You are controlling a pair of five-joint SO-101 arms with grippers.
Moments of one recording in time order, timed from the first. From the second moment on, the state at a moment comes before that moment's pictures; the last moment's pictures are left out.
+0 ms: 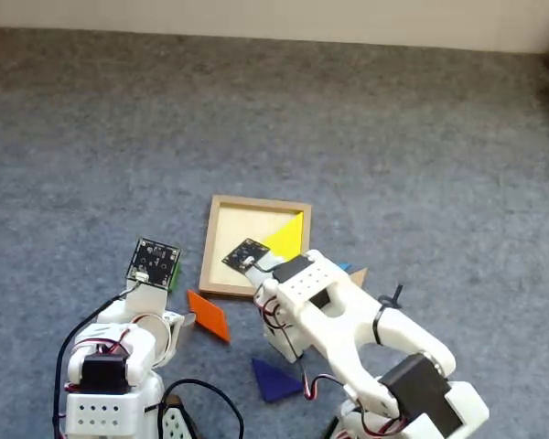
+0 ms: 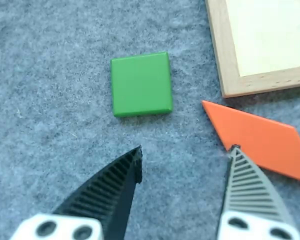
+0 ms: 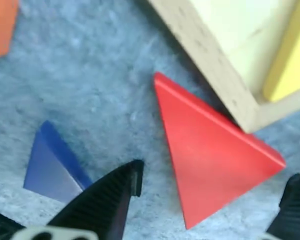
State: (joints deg) left arm -5.2 -104.1 96.0 76.8 -9.0; right arm -43.3 -7.9 50.2 62.6 14.4
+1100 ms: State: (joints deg) left arm -5.2 -104.1 96.0 76.8 -9.0; right arm -43.5 -7.9 50.6 59.8 20.3
